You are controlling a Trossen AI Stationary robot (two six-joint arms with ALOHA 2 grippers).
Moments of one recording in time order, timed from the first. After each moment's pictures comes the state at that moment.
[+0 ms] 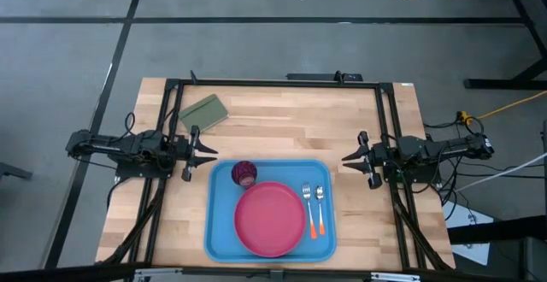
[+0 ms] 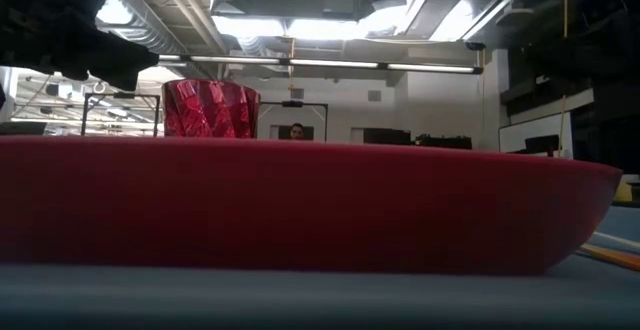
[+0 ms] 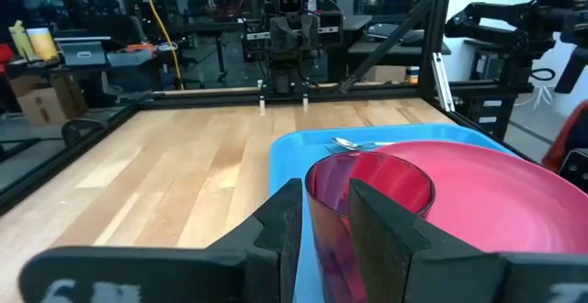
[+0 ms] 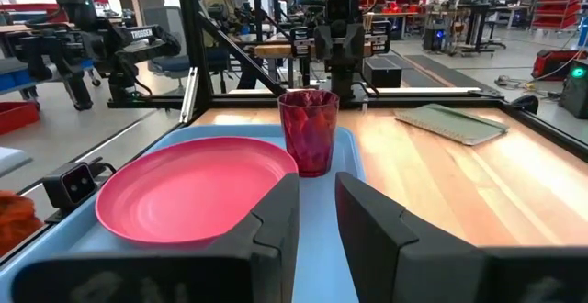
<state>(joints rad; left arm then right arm) -0.08 0.03 0.01 0.01 -0.04 0.01 0.17 0.06 0.01 0.03 0.03 0.05</state>
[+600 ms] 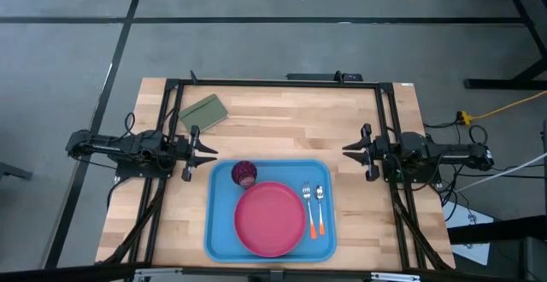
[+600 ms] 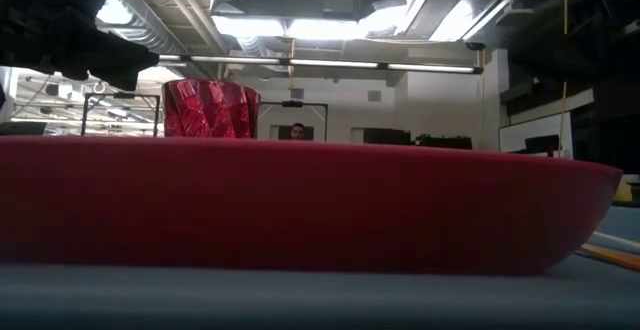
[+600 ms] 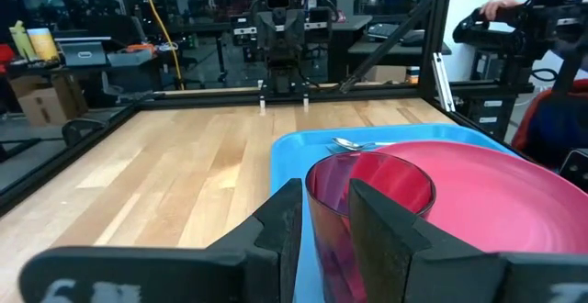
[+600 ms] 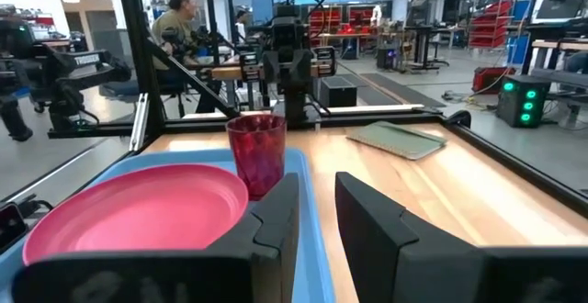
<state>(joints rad) -0.08 0.03 0.01 0.02 -0.04 0.01 0.03 0.00 0.01 0.02 0.02 0.04</state>
